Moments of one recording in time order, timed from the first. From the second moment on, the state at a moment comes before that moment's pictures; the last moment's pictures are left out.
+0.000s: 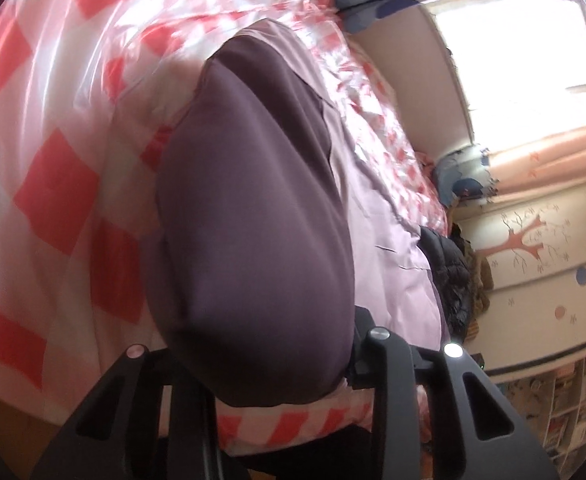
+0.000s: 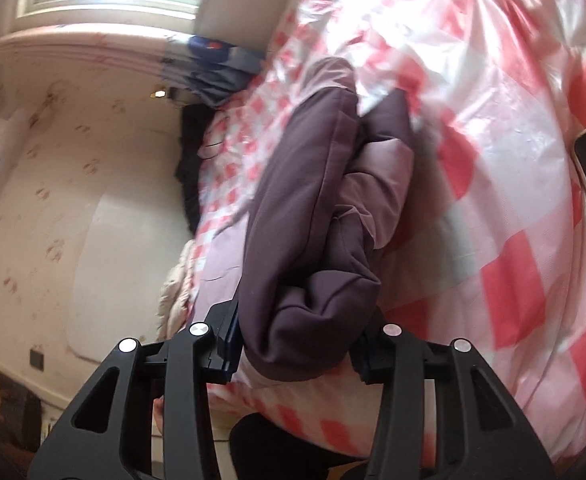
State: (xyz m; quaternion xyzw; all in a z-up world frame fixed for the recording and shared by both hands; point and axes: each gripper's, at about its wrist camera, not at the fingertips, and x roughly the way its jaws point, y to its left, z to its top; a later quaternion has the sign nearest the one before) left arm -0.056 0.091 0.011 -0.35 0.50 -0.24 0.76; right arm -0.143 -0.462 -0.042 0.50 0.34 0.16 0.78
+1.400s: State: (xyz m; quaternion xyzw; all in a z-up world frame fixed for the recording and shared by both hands) left arm -0.118 0.137 -0.053 -0.44 0.44 -0.21 0.75; right arm -0.073 -0.202 -0.013 0.00 0.43 0.07 0.90
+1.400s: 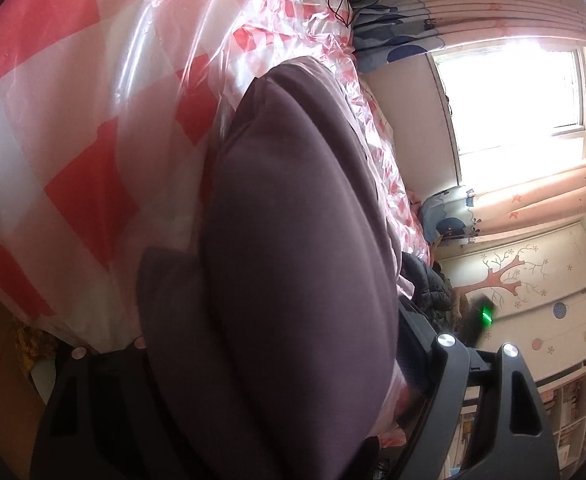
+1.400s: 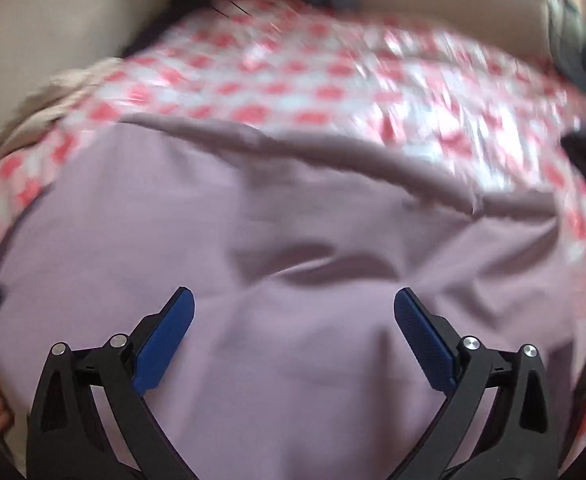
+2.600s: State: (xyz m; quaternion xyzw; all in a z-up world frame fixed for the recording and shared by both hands) left arm -0.129 0.133 -0.033 -0.41 0.41 -0.19 0.80; right arm -0.124 -0.176 -0.026 -0.07 0.44 0.06 0.89
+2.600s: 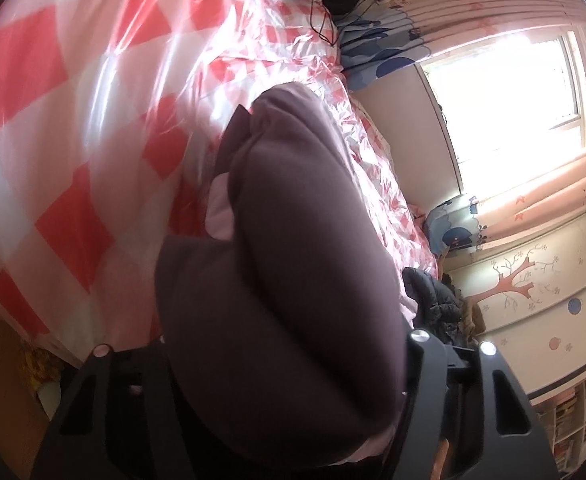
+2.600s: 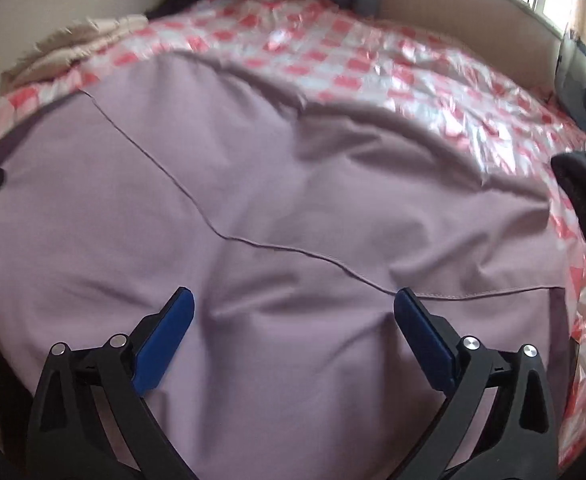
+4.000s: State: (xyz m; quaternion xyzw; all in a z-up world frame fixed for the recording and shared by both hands) left arm -0.247 -0.309 0.029 0.14 0.33 -0.42 0.83; right arm -0.196 -0.487 0.120 0.24 0.33 0.08 0.91
